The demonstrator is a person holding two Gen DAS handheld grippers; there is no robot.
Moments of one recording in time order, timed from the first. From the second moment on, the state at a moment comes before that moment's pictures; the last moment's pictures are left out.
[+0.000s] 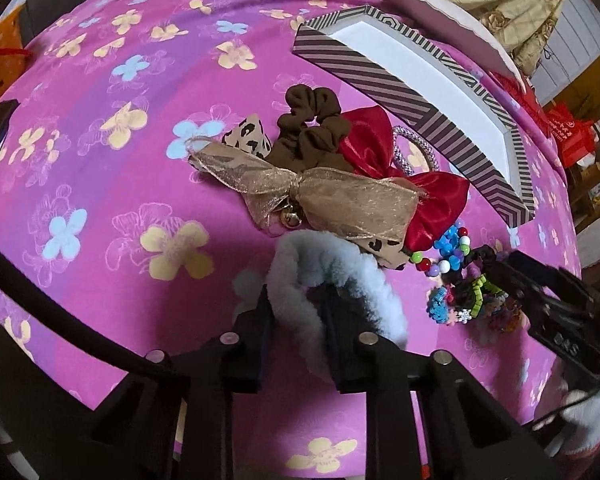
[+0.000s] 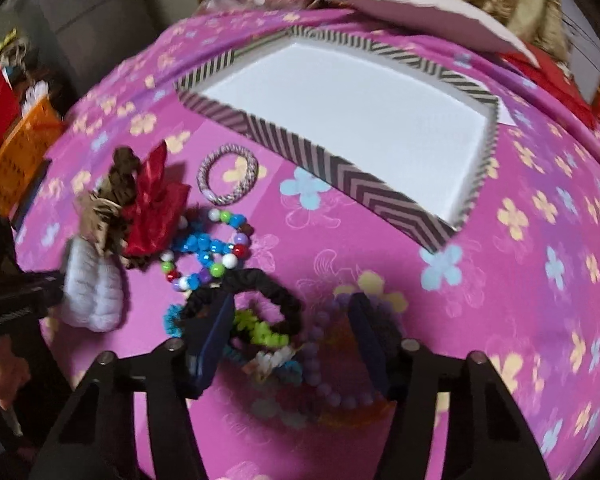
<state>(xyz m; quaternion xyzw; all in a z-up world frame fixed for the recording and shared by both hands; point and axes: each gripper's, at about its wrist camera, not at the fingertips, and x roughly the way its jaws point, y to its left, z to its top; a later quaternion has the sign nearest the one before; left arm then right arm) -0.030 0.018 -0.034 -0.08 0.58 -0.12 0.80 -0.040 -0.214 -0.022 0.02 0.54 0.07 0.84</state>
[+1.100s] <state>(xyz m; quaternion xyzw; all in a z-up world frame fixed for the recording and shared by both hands) -0.047 0.019 0.032 -0.06 0.52 -0.14 0.84 -0.066 -0.218 0.071 0.08 0.44 0.13 0.89</state>
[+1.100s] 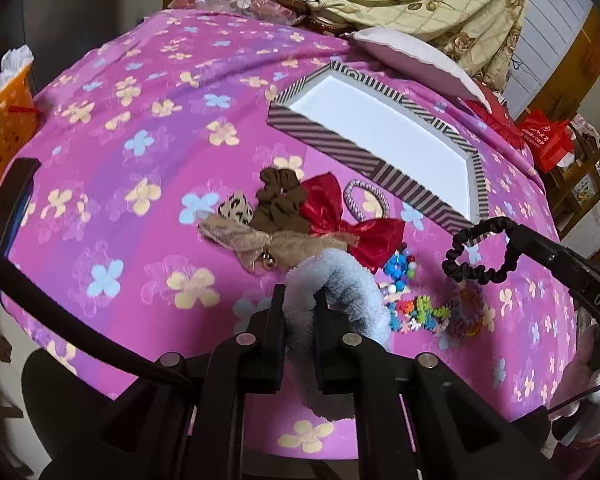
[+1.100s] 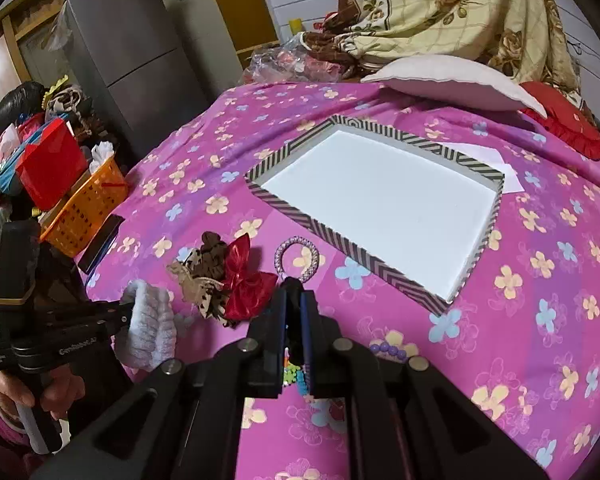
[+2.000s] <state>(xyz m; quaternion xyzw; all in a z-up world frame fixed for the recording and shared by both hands) 0.176 -0.063 0.025 -0.01 0.50 -0.11 0.86 0.109 -0.236 0.015 0.19 0.44 0.06 0.88</state>
